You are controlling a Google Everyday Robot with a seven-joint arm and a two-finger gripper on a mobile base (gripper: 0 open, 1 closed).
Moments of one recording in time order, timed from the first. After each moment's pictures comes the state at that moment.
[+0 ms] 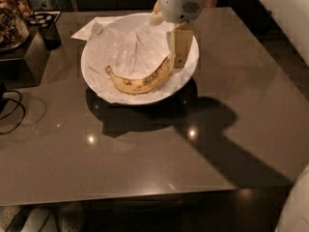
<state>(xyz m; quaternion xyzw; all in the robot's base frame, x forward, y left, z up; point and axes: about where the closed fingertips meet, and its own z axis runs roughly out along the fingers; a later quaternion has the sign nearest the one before) 0.587 -0.044 0.964 -0.79 0.59 0.00 0.16</state>
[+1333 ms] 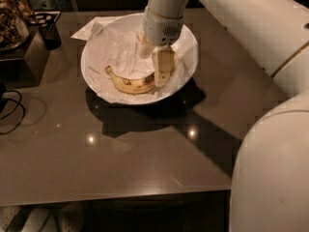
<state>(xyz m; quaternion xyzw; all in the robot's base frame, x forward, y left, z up) 0.600 -0.014 0.893 -0.81 0.58 0.06 0.09</state>
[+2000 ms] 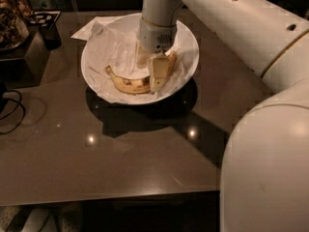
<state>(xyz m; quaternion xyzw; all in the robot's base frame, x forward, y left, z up) 0.598 -0.003 0.871 -0.82 0.57 0.07 0.06</state>
